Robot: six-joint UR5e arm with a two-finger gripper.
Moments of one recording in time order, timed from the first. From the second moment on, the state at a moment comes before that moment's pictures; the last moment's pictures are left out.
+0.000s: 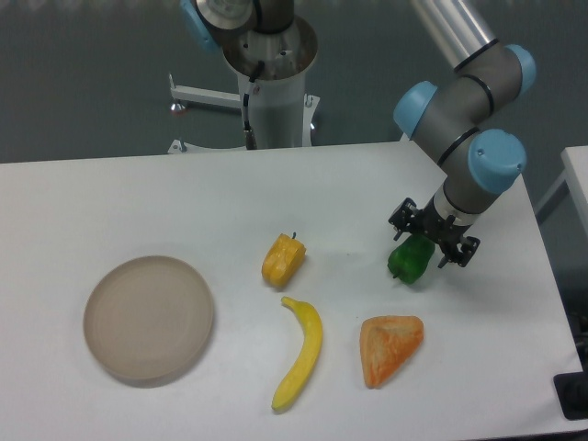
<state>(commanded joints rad) 2.51 -2.12 -1.43 -1.26 1.46 1.24</state>
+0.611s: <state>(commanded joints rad) 2.51 -2.12 -1.42 -1.26 1.46 1.24</state>
